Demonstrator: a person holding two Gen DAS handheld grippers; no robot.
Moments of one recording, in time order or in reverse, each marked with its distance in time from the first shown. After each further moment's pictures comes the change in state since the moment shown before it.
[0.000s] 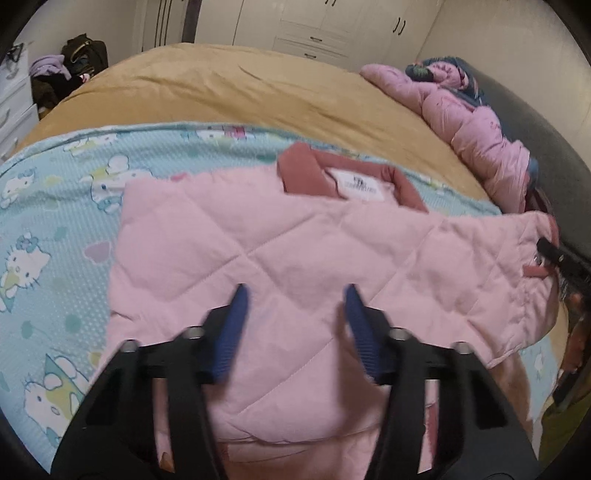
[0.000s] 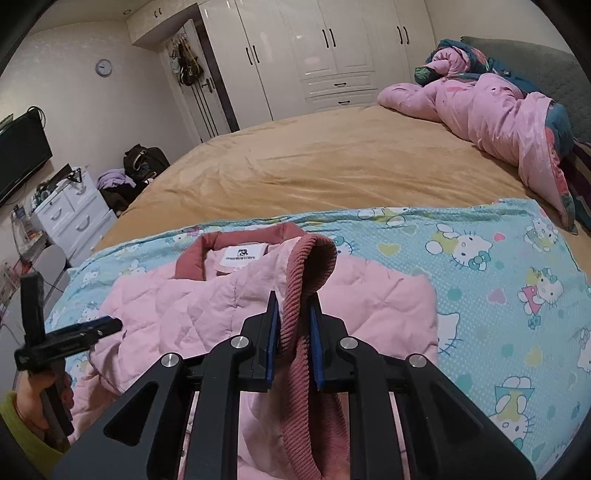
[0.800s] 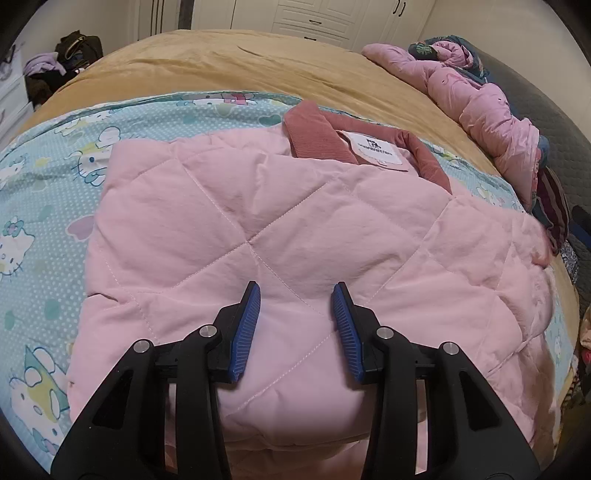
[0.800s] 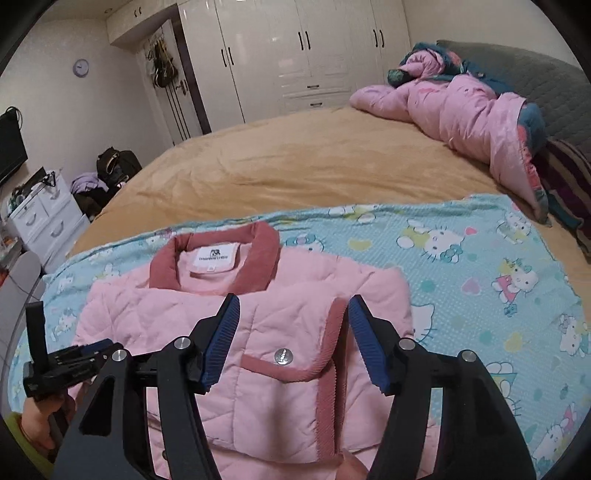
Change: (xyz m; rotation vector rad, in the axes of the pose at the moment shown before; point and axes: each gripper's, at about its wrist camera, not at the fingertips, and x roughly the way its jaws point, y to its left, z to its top) left arm 0.028 0.005 -0.018 0.024 0.057 0.021; right arm -0.008 0.010 -0.006 0.019 -0.023 -0.116
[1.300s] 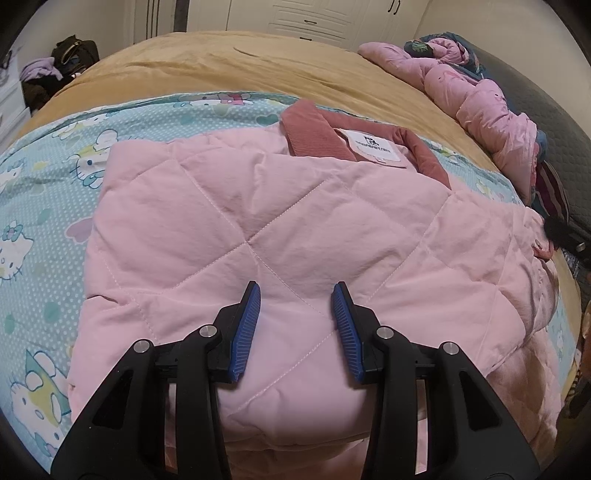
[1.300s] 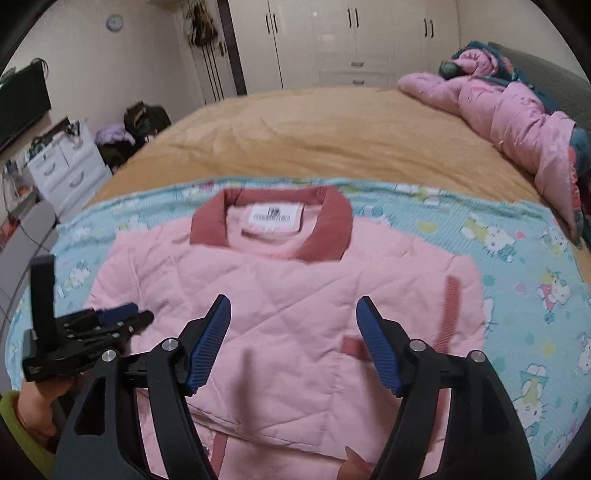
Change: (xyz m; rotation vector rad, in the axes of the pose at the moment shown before) left arm 0.002 -0.001 -0.001 0.022 -0.001 -0.002; right arm 0.048 0.076 -0.019 -0.131 0.155 0.061
